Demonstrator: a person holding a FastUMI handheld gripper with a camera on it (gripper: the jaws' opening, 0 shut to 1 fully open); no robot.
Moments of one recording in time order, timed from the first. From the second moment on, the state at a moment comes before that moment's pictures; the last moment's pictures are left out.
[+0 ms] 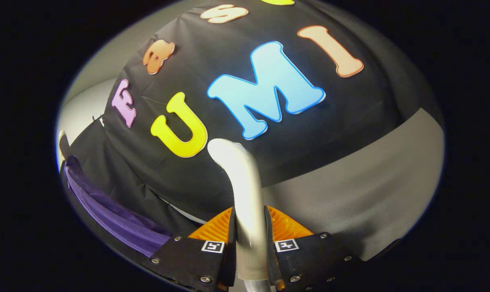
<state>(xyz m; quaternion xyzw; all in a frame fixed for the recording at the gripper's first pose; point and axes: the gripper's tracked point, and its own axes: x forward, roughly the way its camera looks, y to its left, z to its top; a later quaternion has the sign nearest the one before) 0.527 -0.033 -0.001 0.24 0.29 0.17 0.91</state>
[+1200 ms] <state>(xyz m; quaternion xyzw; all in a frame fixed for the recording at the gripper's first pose) 0.243 0.117 0.199 0.08 -0.04 0.22 0.97</state>
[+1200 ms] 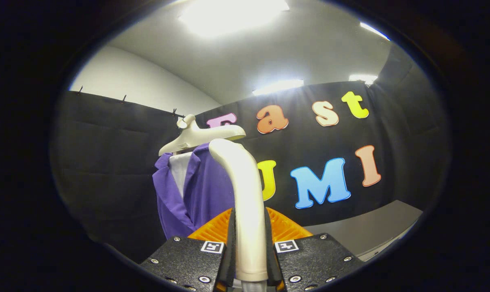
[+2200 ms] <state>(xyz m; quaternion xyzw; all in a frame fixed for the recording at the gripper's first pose) 0.221 0.226 0.157 -0.01 -0.05 0.20 0.98</state>
